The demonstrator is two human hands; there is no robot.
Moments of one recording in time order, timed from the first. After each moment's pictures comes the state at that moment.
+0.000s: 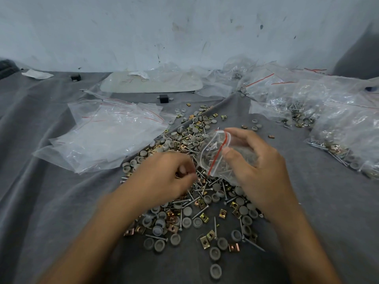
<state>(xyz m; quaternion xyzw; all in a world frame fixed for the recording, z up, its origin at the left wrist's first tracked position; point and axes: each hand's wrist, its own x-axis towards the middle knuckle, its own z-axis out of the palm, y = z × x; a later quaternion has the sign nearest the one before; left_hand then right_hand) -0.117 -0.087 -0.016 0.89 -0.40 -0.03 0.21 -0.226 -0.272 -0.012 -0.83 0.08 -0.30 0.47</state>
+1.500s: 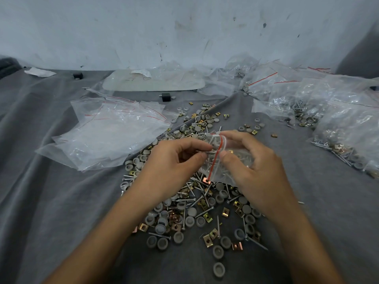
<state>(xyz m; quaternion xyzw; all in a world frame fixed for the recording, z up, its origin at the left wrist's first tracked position) -0.125 -0.100 -0.016 0.76 -0.34 -0.07 0.55 -0.224 -0.270 -0.016 -0.85 0.06 -0.28 0.44</state>
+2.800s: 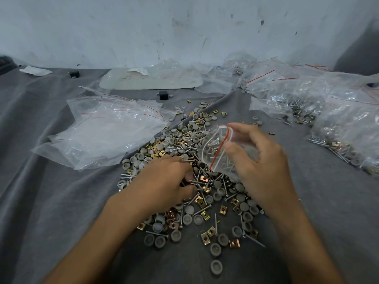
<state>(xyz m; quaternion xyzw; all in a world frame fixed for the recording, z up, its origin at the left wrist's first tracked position) -0.124 -0.091 -0.023 0.90 -0.42 -0.06 0.07 -0.225 -0.271 -0.012 -0.82 0.10 -0.32 0.46</state>
